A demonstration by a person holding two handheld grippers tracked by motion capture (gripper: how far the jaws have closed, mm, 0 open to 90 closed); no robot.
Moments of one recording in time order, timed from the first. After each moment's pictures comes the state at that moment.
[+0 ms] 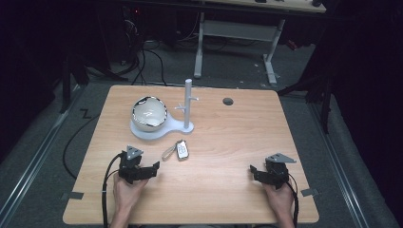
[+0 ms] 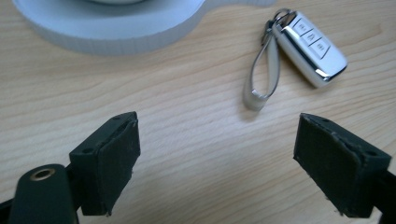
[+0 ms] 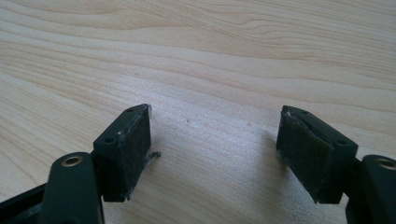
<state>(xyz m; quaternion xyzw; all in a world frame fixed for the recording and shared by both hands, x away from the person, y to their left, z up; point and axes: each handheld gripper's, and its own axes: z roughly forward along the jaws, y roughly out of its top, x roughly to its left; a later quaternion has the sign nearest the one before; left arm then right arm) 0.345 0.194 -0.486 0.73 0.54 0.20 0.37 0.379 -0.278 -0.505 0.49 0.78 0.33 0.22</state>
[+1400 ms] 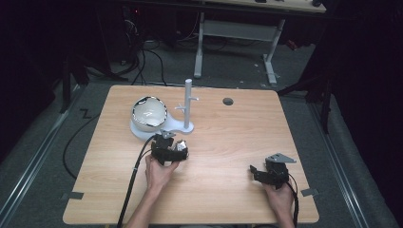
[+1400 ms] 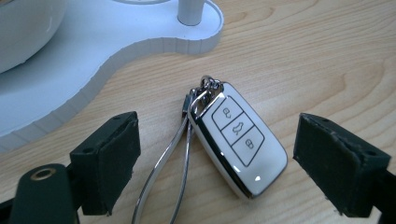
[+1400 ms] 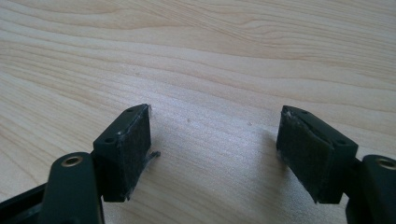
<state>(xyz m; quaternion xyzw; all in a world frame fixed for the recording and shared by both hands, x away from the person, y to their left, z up) 0.414 0.110 -0.478 0.74 0.55 0.17 0.35 0.379 -0.278 -0.505 0.48 0.78 0.33 0.22</state>
